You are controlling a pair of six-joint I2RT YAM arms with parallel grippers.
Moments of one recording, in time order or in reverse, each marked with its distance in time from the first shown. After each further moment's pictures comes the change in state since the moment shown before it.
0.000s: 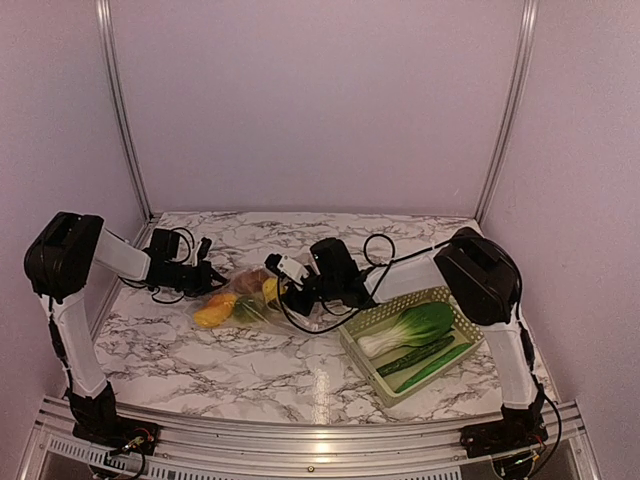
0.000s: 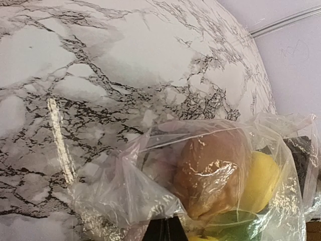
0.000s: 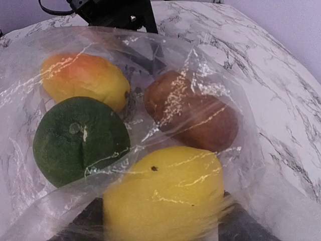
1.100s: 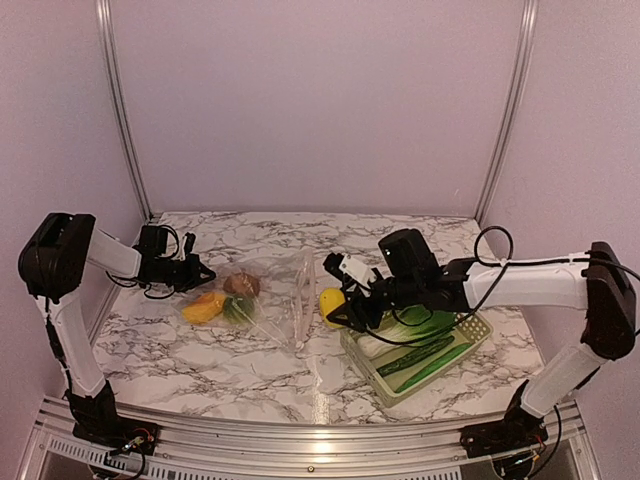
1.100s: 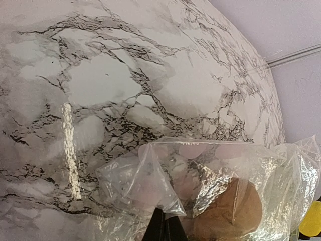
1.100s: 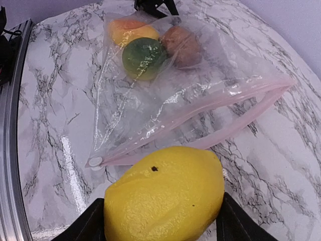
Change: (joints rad) left arm 0.077 -0.022 0.000 0.014 -0.081 -0.068; right arm 0.000 -0.692 -0.486 -0.339 0.050 0.031
